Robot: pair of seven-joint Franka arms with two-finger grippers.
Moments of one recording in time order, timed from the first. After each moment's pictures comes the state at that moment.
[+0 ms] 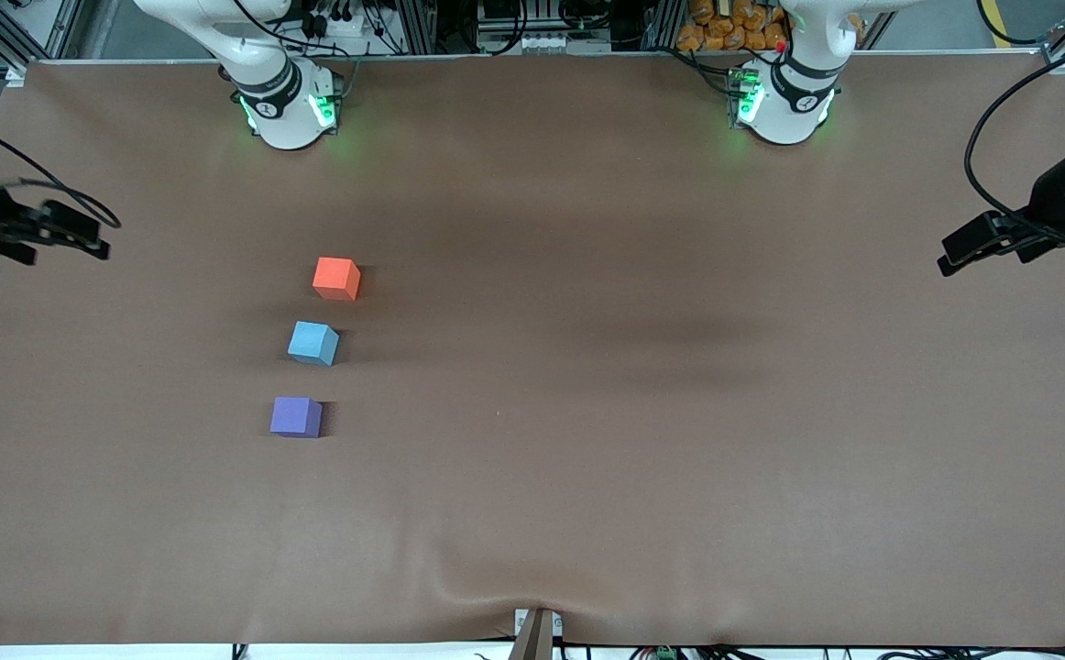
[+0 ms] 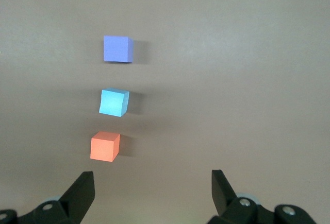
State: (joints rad) left arm 0.06 0.03 -0.11 -1.55 -0.02 1.61 -0.23; right arm -0.03 -0.03 -0.05 -1.66 0.04 1.58 -0.13
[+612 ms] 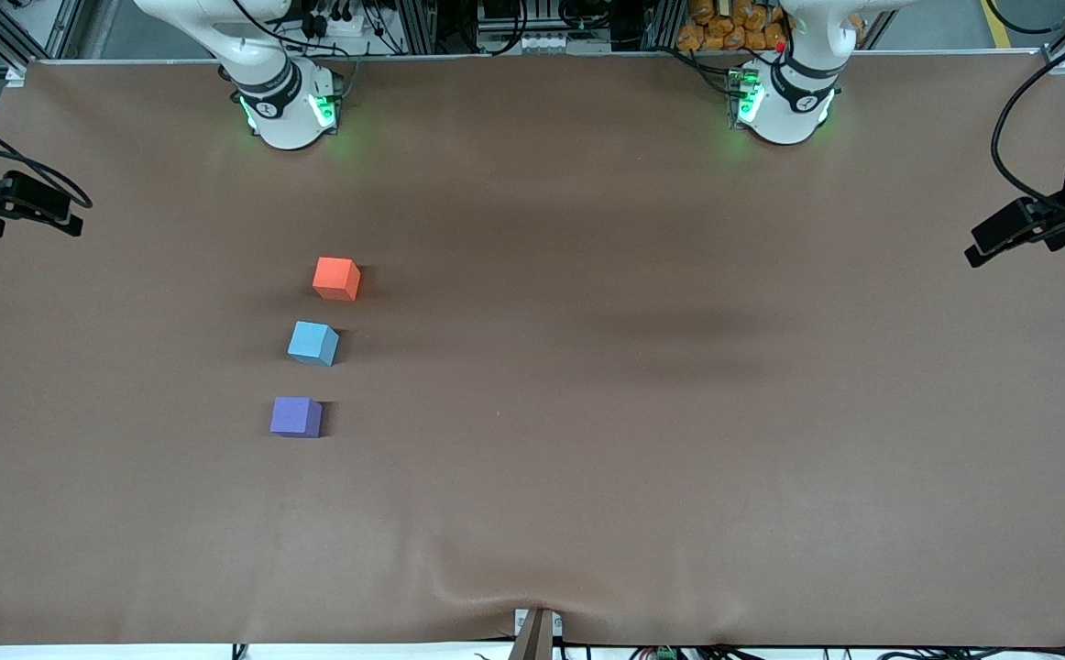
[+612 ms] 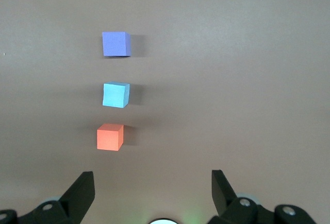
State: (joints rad) left arm 0.09 -0.02 -0.11 -1.58 -0.02 1.61 -0.23; right arm -0.03 -0.02 -0.06 -1.58 0.04 1.47 -0.06
